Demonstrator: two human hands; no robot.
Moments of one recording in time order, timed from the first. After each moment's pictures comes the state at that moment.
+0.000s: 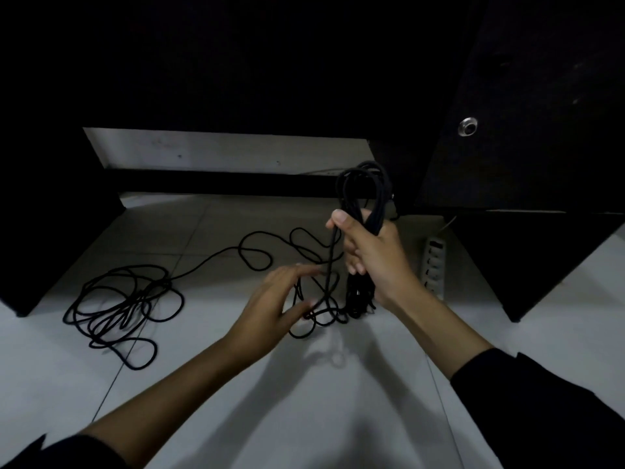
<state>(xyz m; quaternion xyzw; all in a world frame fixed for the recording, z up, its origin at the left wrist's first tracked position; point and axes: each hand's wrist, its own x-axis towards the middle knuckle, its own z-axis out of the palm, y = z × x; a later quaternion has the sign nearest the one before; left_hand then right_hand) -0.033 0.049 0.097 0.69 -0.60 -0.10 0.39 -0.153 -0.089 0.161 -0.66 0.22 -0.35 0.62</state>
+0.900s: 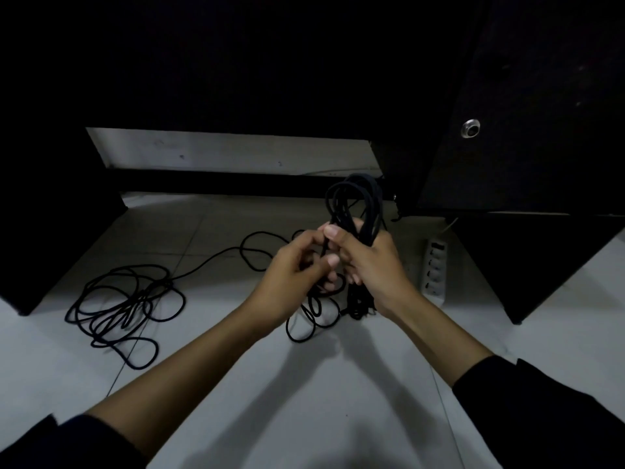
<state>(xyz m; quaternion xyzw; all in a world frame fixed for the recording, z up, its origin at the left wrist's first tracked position) -0.055 0.020 0.149 0.57 -0.45 -0.33 0.60 -0.151 -0.081 0.156 -0.68 0.24 -0.34 0.60</state>
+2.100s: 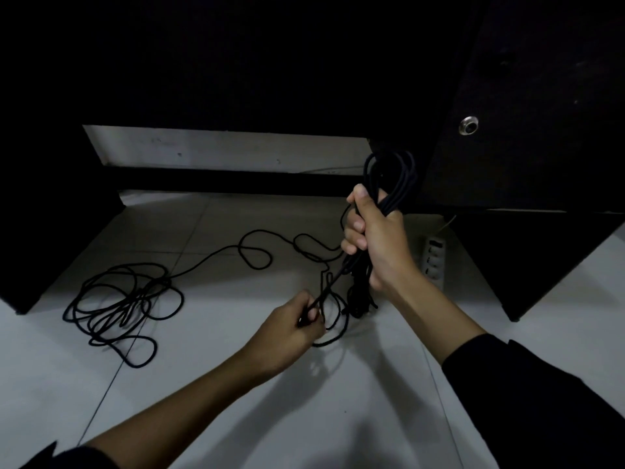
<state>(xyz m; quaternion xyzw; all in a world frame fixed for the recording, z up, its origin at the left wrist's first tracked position) -0.062 0.046 0.085 0.70 -0.47 -0.33 0.43 -0.142 -0.091 0.173 -0.56 0.22 -0.41 0.69</state>
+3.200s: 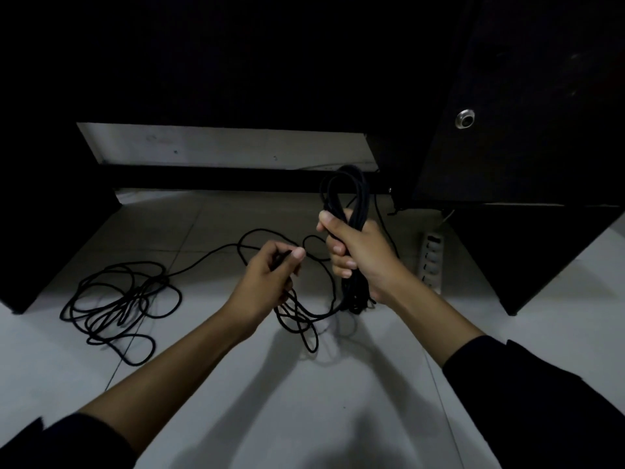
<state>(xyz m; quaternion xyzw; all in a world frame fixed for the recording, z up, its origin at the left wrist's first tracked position) -0.039 0.029 0.126 0.65 -0.34 -0.33 0.60 -0.148 -0.089 0.157 -0.63 0.21 -0.27 0.70</state>
